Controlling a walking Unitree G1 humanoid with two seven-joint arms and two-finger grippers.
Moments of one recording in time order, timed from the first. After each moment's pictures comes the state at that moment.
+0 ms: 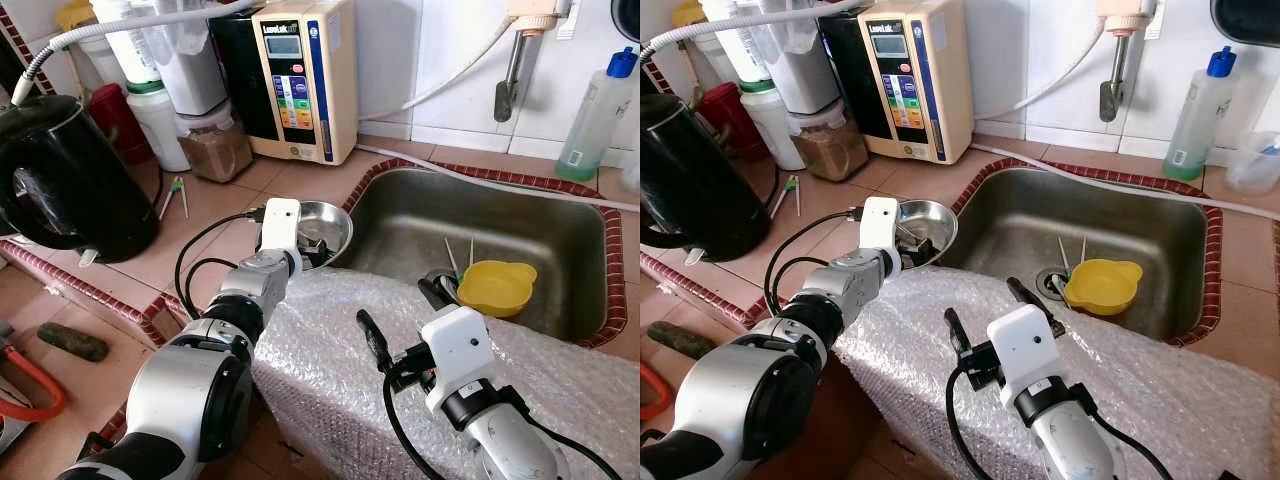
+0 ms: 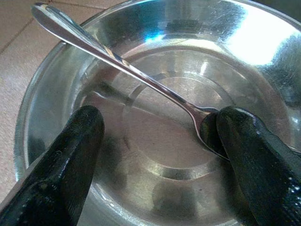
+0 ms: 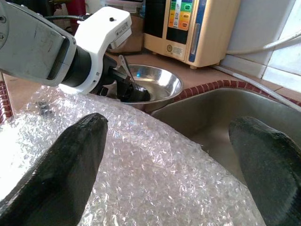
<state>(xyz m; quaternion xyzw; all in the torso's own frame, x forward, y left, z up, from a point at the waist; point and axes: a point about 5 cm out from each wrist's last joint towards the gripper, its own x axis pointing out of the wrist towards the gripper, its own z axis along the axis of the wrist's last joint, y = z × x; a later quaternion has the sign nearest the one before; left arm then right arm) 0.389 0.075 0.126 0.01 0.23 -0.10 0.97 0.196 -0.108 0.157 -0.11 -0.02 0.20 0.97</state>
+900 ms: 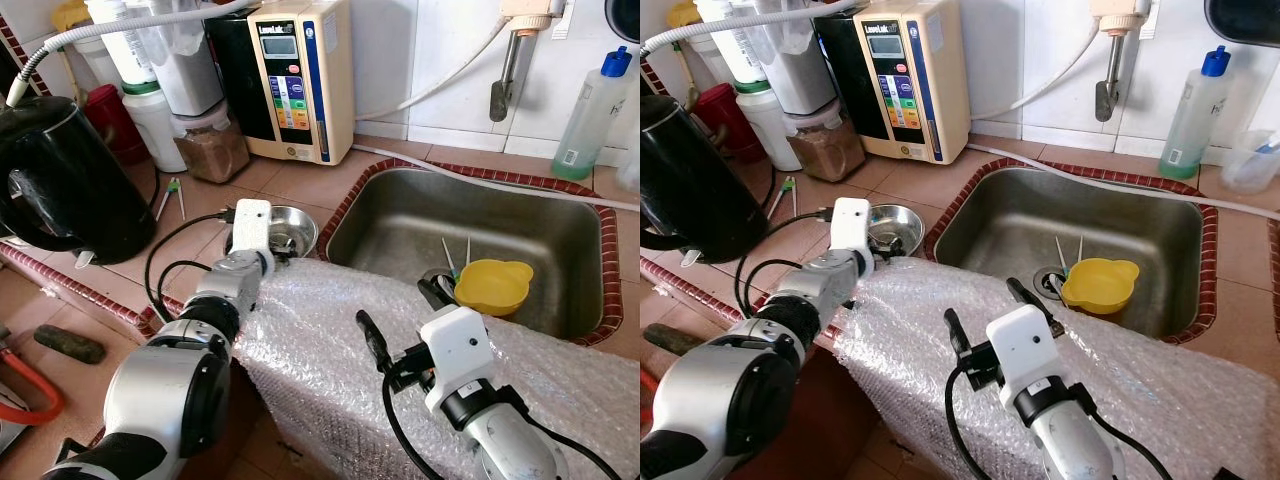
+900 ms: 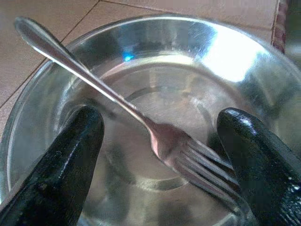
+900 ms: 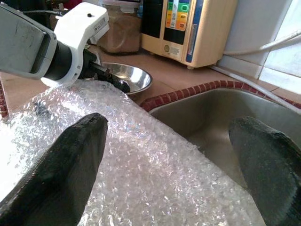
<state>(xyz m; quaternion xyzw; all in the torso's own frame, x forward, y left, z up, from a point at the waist) 0.393 0.107 0.125 -0.01 0.22 -0.04 0.97 0.198 -0.108 0.158 -0.11 -0.02 0.20 0.97</state>
